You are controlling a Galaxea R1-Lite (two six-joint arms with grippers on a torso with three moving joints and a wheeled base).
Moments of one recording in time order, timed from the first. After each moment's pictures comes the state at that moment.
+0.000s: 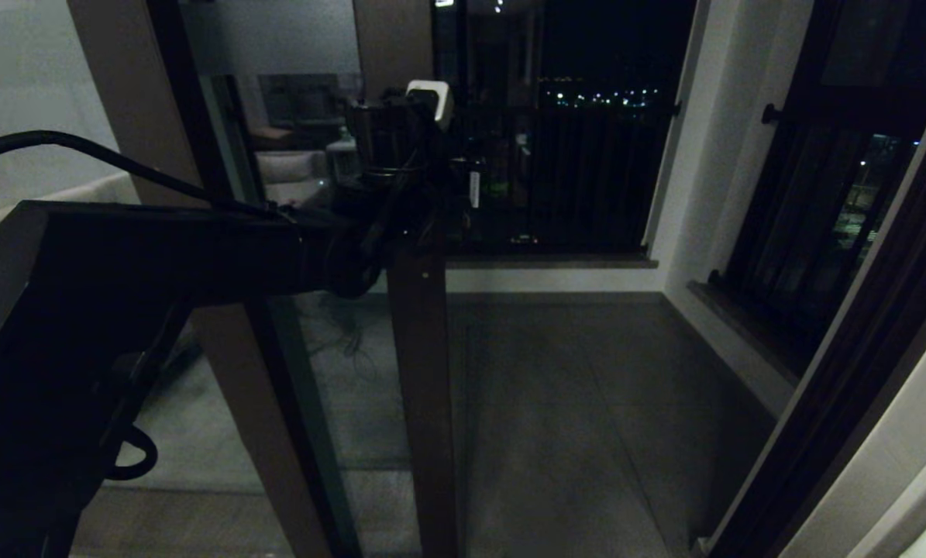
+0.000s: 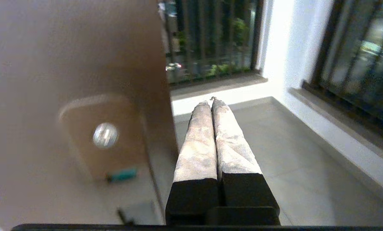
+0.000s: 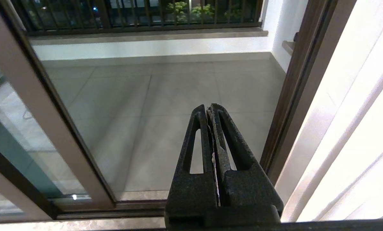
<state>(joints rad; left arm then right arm) -0.52 2.21 -1.89 -0.44 0.28 0.05 0.00 0.00 -0.02 0.04 0.01 -0.01</state>
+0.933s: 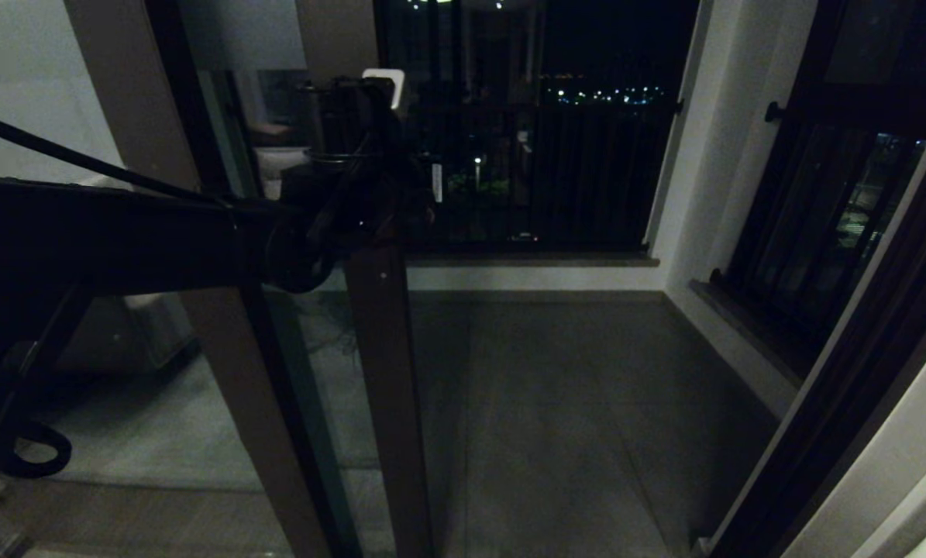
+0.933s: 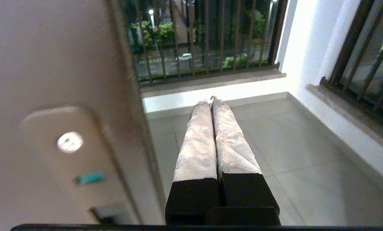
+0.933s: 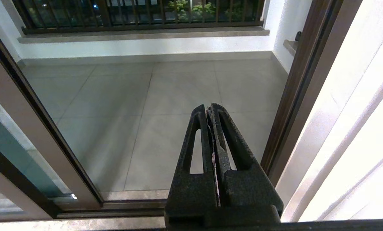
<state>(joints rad) -0.51 2.07 -1.72 -0.45 0.27 0.04 0.00 0.00 -0.02 0.04 0.01 -0.01</state>
